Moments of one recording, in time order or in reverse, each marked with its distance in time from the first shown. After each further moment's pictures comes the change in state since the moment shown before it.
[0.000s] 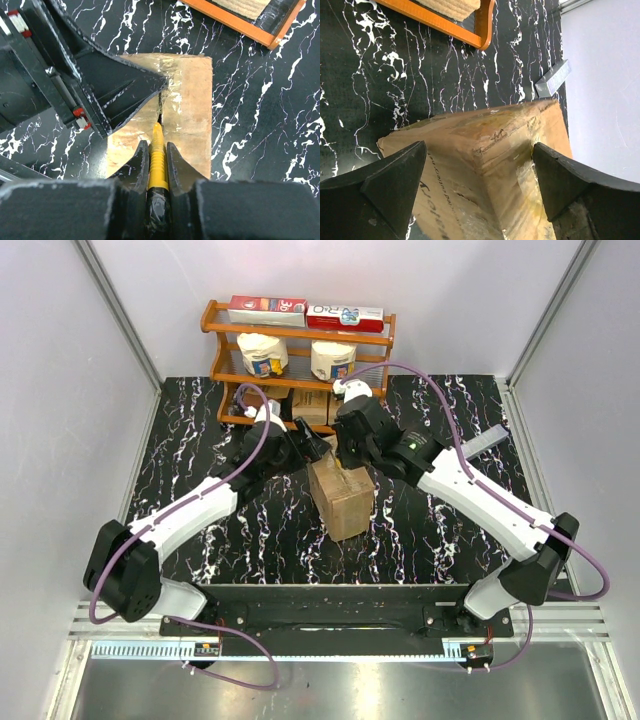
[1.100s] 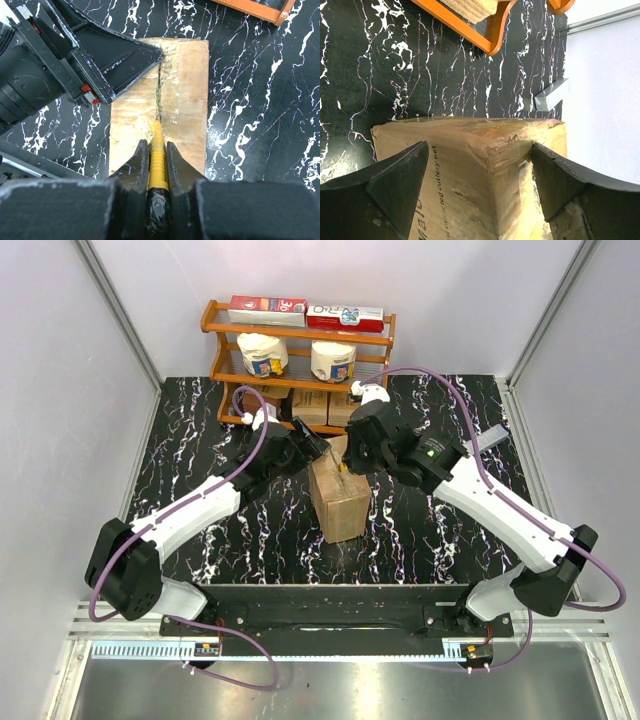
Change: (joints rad) left arm -0.024 0.027 0.032 -0.065 -0.093 -0.146; right arm 0.000 -0.084 -0.050 -0.042 -0.014 0.117
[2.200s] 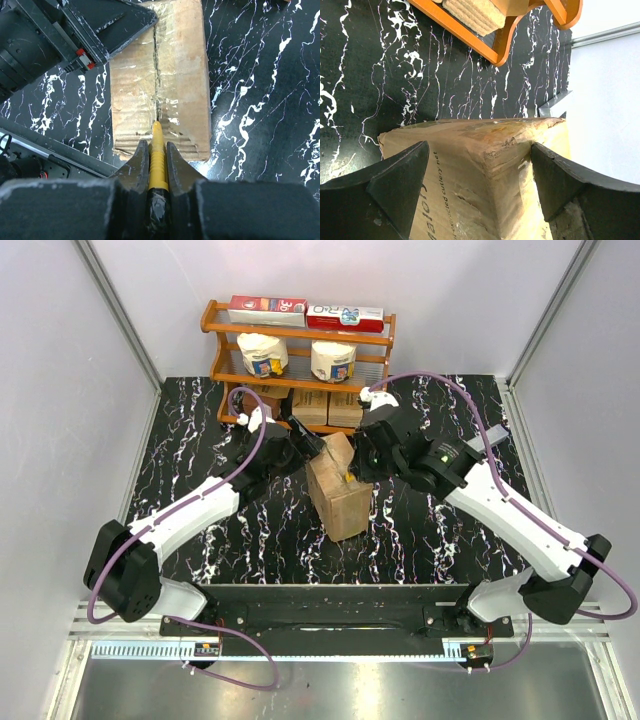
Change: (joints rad) left arm -0.002 -0.013 -0.003 -0.014 -0.059 -0.014; right arm -0.001 -0.060 -0.029 -0.060 -0.052 0.033
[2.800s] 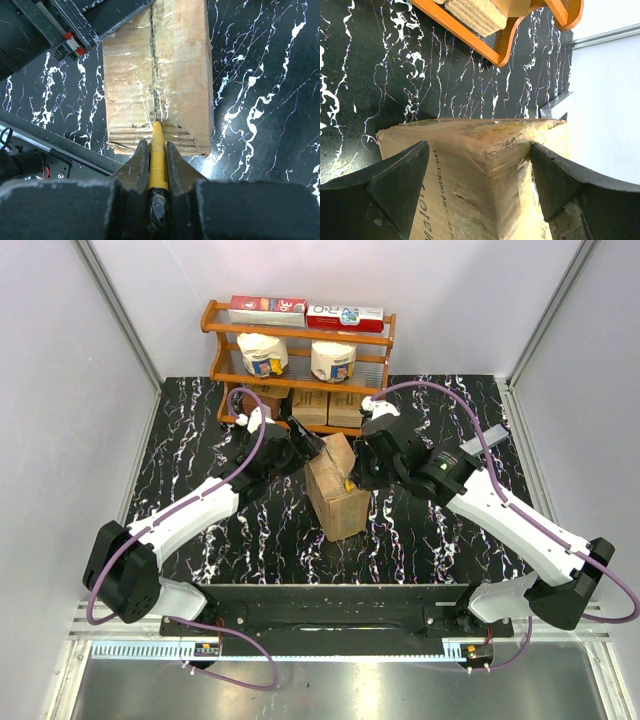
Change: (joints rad) left arm -0.001 -0.005 -0.004 -0.003 -0.011 0.000; right arm 0.000 -0.043 -0.098 0.037 -0.034 0.026
